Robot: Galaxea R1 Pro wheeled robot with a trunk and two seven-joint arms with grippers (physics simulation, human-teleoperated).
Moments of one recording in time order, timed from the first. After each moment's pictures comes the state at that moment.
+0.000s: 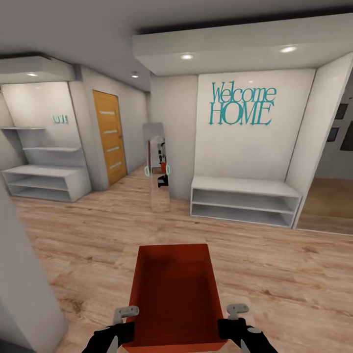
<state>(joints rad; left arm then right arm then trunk) -0.29 -0.08 0.02 -0.73 0.10 0.41 0.09 -0.36 0.02 0.05 -0.55 -0.03 0.19 0.12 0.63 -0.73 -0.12</state>
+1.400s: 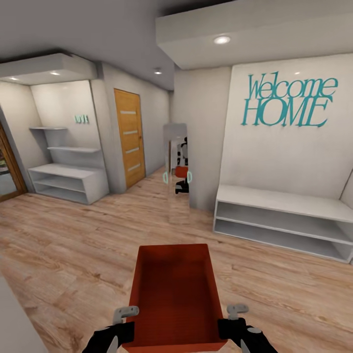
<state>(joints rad) -0.29 -0.08 0.02 -0.73 0.11 0.41 0.09 -0.36 0.02 0.05 -0.55 -0.03 0.19 0.12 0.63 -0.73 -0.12</state>
